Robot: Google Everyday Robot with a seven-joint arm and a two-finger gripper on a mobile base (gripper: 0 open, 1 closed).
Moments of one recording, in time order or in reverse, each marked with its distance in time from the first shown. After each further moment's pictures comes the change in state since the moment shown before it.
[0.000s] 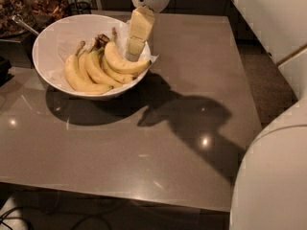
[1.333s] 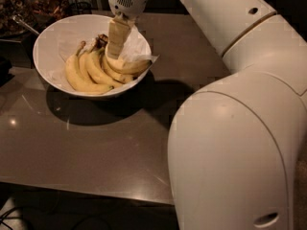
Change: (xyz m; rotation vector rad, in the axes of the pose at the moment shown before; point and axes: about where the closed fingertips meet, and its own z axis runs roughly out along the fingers) arm -0.039 -0.023 0.055 -0.086 0.021 0.075
